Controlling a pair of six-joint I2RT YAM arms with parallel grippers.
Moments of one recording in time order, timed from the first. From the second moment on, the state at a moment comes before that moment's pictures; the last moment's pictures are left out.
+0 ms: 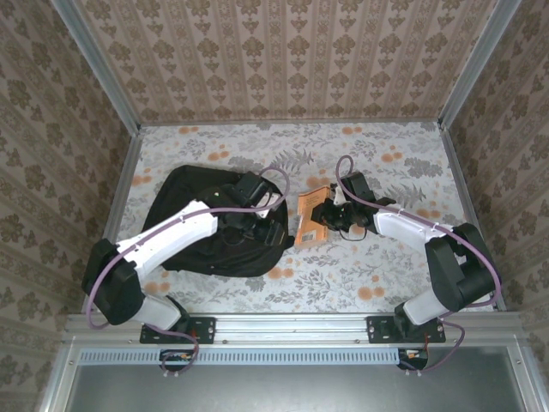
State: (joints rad) left arm -0.82 1.44 1.15 -0.86 0.25 -0.35; right arm 0.39 1.51 0.83 -0.22 -0.45 0.77
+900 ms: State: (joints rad) left arm -0.91 1.50 1.21 -0.95 0.10 -0.27; right arm 0.39 1.55 0.82 -0.22 -0.45 0.77
